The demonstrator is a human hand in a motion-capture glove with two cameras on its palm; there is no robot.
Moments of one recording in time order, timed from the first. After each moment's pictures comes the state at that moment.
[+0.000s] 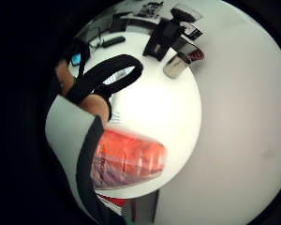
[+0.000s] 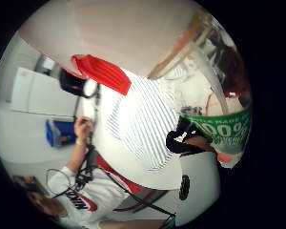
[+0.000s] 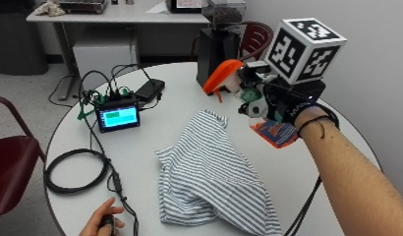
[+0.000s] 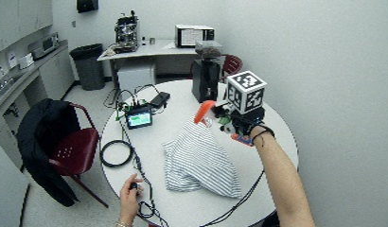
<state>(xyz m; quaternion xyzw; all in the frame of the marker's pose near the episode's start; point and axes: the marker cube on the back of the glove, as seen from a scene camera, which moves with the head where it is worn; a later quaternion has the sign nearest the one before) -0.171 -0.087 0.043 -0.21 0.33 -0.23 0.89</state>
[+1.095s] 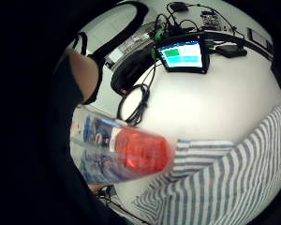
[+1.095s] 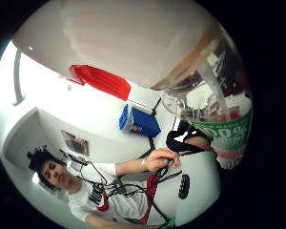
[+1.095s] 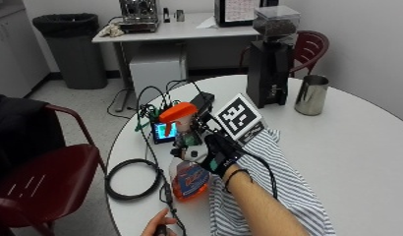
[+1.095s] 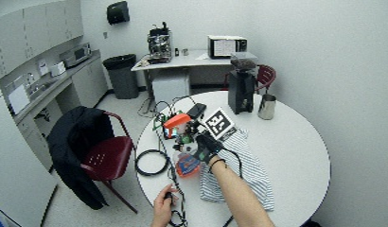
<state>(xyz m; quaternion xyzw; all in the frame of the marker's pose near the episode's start) -0.154 -0.006 0.224 -0.30 -0.11 -0.20 0.93</state>
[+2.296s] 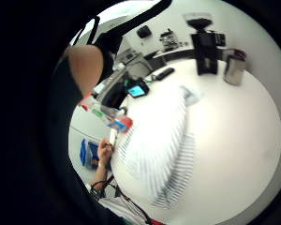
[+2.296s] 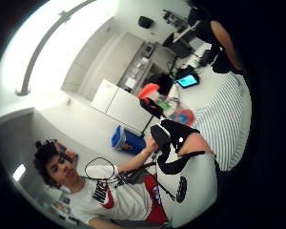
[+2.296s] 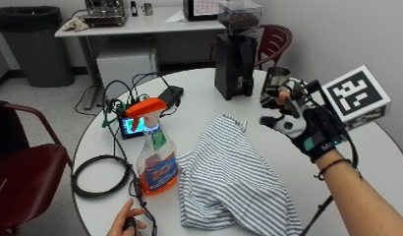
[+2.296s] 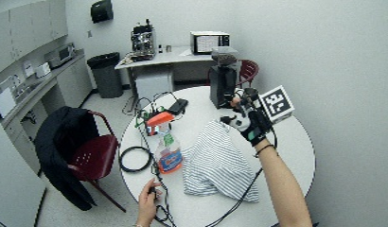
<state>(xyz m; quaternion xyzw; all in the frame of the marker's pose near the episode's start) -0.110 -0.050 0.020 -0.15 -0.07 -0.17 0.97</state>
